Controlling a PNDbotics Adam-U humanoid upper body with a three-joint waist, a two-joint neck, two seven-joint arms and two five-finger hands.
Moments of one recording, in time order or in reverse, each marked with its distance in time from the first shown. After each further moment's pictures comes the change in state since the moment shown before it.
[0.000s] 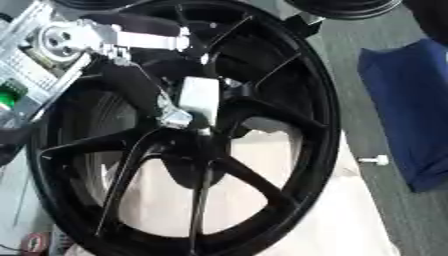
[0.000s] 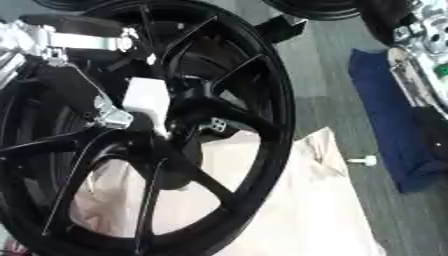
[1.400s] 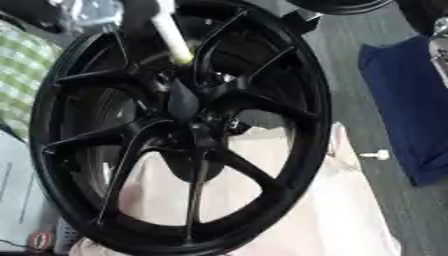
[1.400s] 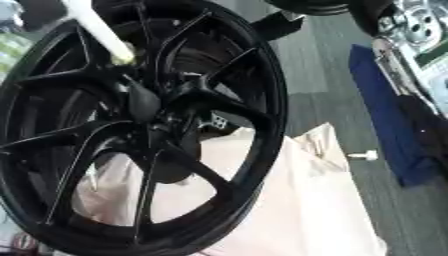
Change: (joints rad) left arm 0.032 0.162 0.286 -0.272 0.186 0.175 0.223; right arm 0.057 -0.022 -0.017 0.000 -0.004 -0.010 -0.026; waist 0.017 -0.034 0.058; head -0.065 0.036
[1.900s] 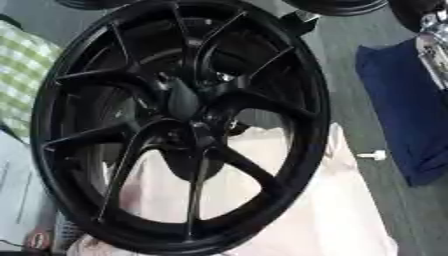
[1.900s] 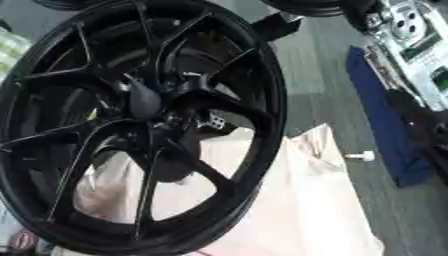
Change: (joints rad) left arm 0.222 0.251 0.255 0.107 0.021 0.029 0.158; right arm 0.067 -0.031 -0.054 -0.006 0.000 -0.020 -0.056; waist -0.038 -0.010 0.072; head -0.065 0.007
